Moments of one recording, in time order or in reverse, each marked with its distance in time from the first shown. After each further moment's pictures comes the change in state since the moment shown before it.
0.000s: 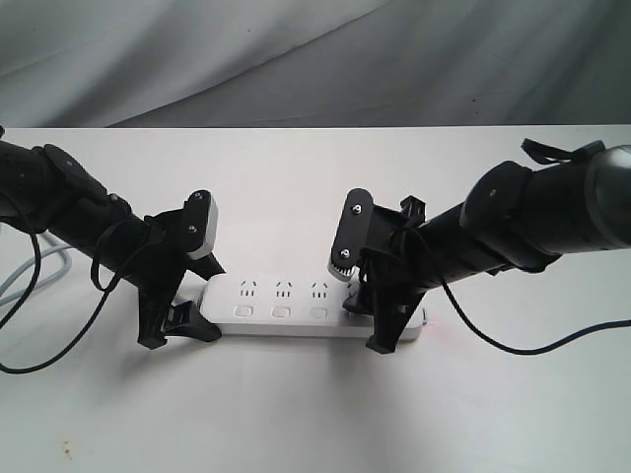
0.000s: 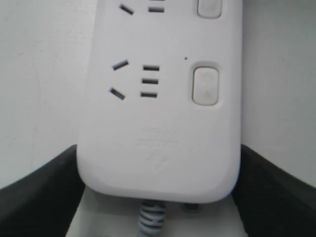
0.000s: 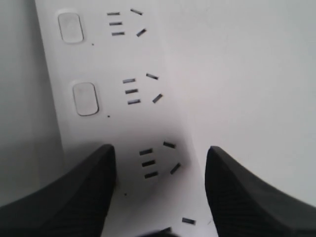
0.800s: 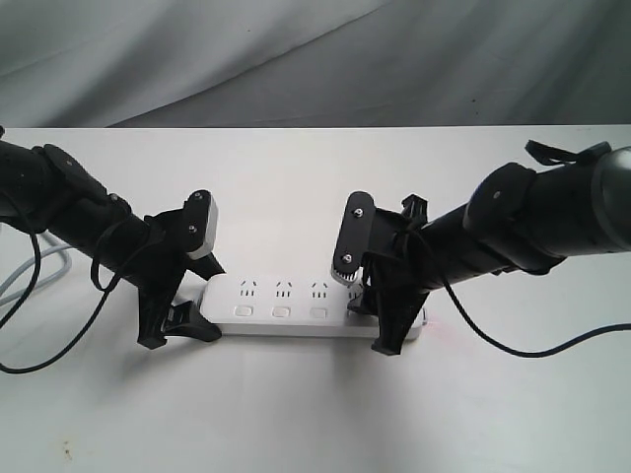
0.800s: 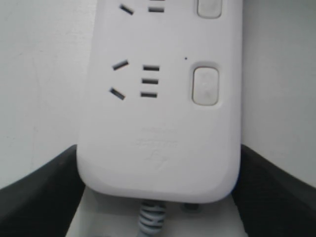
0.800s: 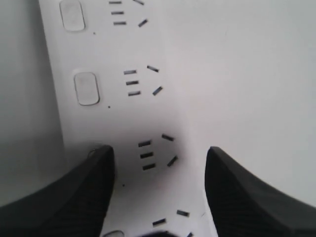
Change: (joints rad) left arm 0.000 0.000 0.000 0.000 0.000 0.000; right arm 0.010 -0.030 0.002 -0.004 -0.017 -0.024
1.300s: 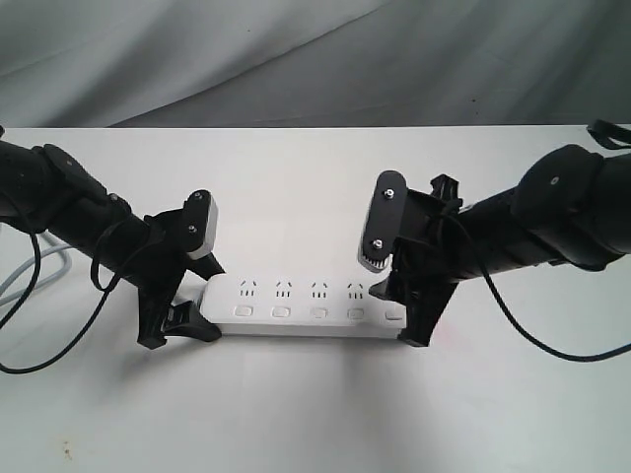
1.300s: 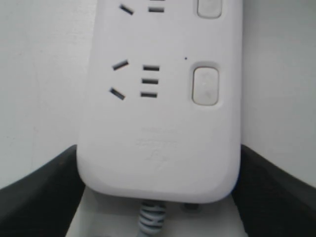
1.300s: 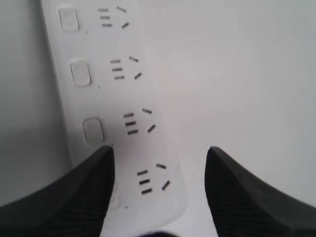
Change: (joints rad) left arm 0.000 0.000 0.000 0.000 0.000 0.000; right arm -0.046 -0.137 0.084 -0.006 0.009 -0.005
